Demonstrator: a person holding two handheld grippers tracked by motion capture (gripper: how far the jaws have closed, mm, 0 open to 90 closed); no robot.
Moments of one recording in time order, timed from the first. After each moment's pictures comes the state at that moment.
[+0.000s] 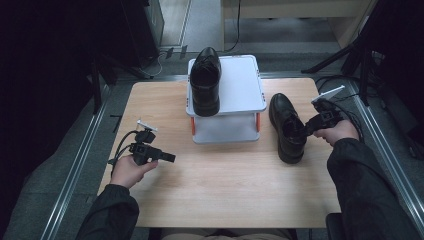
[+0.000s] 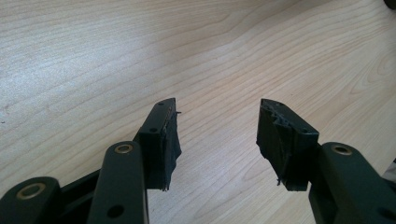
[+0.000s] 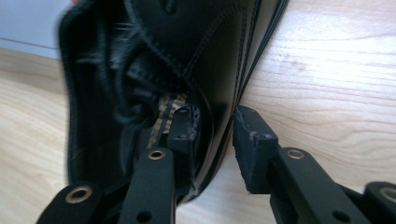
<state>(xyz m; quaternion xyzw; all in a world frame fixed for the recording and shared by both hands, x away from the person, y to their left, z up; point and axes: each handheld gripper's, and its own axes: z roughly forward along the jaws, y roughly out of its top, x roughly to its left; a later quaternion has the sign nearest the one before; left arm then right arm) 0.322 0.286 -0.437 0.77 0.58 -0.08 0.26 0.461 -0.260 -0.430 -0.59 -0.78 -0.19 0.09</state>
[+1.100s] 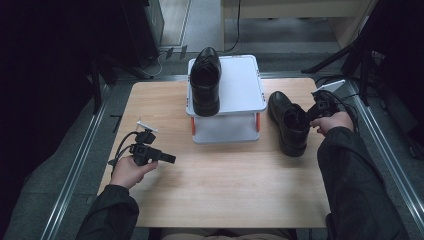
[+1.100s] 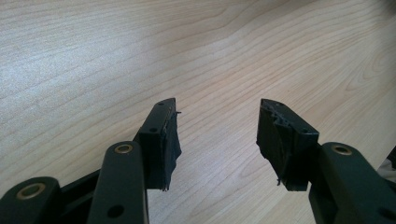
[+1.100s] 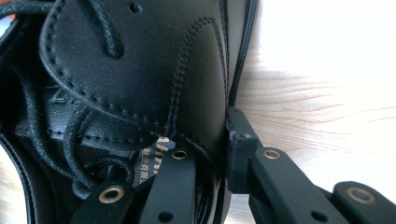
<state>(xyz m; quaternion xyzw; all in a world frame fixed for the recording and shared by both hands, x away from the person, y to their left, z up) 0.321 0.287 -0.439 0.77 0.58 -0.09 0.26 0.487 -0.257 -0.416 -0.69 -0.70 -0.16 0.13</state>
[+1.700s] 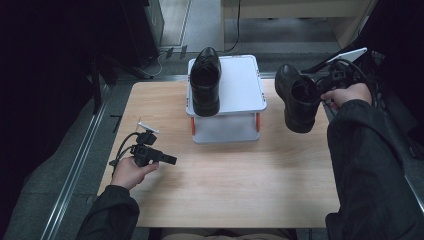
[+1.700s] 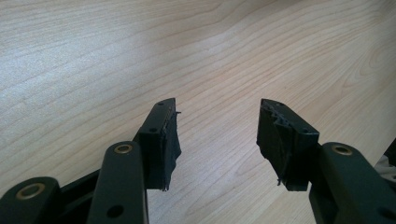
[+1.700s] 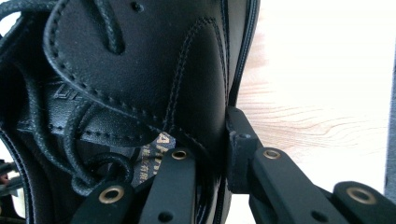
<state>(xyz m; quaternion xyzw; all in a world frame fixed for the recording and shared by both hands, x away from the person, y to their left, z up) 0.320 0.283 -0.441 0.77 0.57 -0.09 0.26 0.502 -0.265 -0.318 -0.70 -0.68 -0.20 0.11</state>
